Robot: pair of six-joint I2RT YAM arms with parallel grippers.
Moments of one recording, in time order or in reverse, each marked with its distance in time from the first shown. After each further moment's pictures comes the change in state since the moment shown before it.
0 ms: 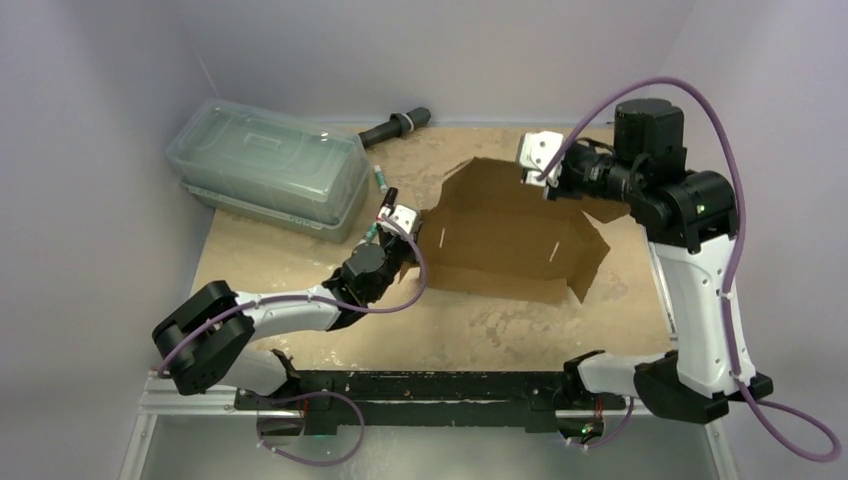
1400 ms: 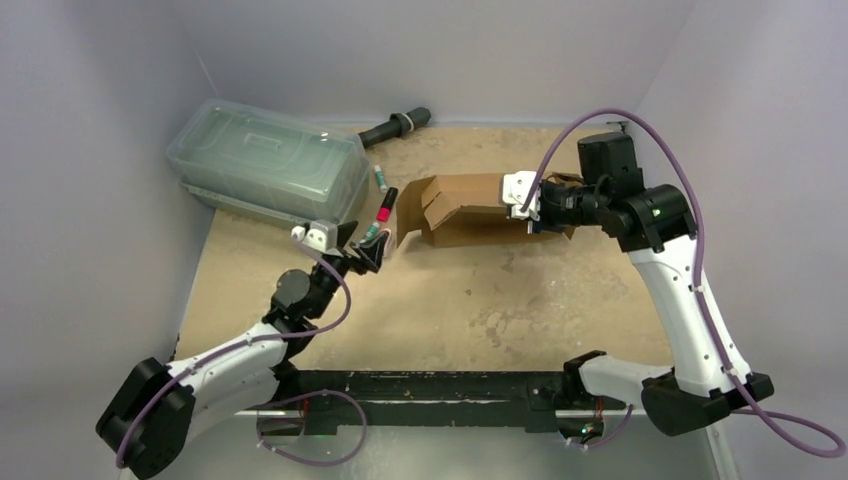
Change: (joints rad) left arm 0.264 -0.454 -0.366 0.163 0.277 -0.167; right arm 0.006 -0.055 -0.302 0.053 -0.130 -0.035
